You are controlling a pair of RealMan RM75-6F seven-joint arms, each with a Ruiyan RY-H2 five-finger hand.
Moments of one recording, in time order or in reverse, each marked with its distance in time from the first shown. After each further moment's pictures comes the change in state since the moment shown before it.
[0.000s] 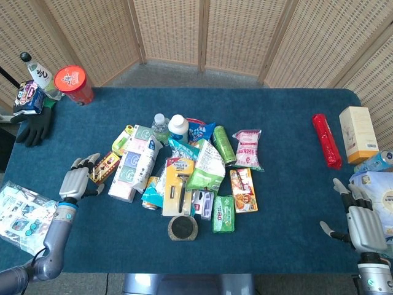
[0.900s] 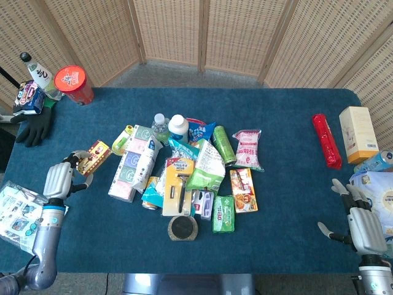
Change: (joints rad) left arm 0.087 0.069 -0.034 -0.125 0.136 0.241 -0.140; right arm -0.013 0.012 -0.008 0.008 -0.053 0.005 0.125
